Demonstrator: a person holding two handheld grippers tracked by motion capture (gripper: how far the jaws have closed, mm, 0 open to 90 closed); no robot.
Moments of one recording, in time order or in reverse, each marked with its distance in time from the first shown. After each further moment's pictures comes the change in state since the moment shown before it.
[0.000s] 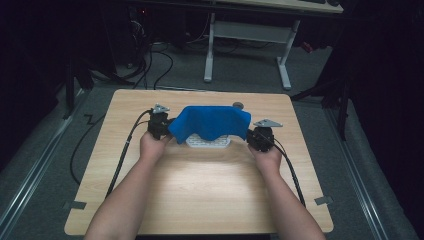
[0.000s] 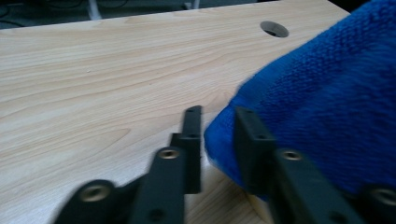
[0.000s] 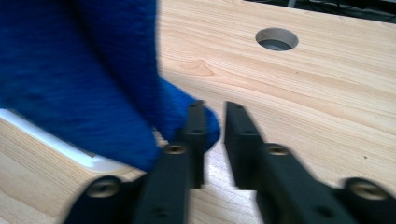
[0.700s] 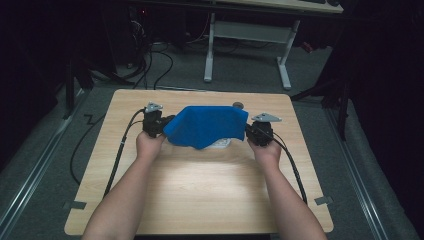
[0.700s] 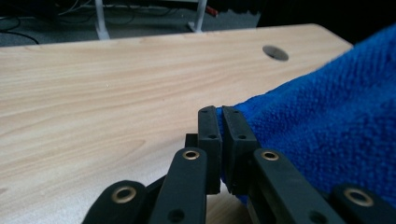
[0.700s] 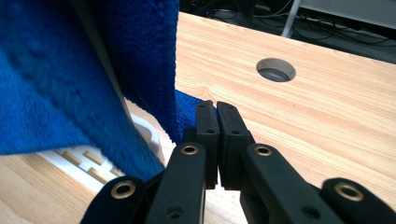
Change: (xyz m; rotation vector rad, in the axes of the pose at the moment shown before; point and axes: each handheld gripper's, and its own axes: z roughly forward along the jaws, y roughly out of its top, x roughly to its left) left arm 0.009 0.002 -0.012 -0.081 -0.007 -0.033; right arm 0.007 0.022 -0.005 -0.033 -0.006 -0.056
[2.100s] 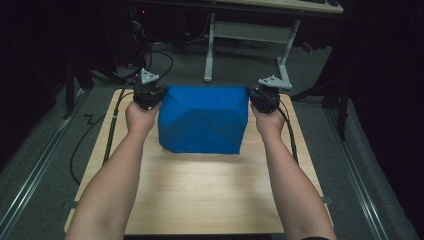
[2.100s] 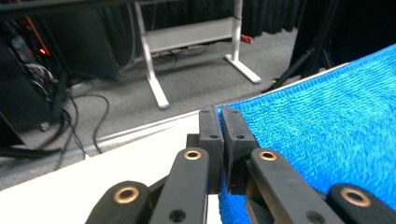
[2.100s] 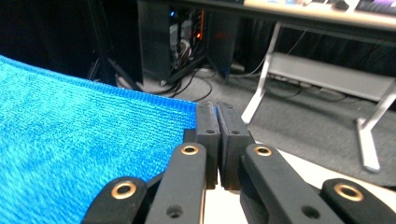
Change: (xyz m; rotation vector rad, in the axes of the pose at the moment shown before) left arm -0.009 0.091 -0.039 -0.075 0.169 0.188; right arm -0.013 0.106 -0.023 -0.200 -0.070 0.001
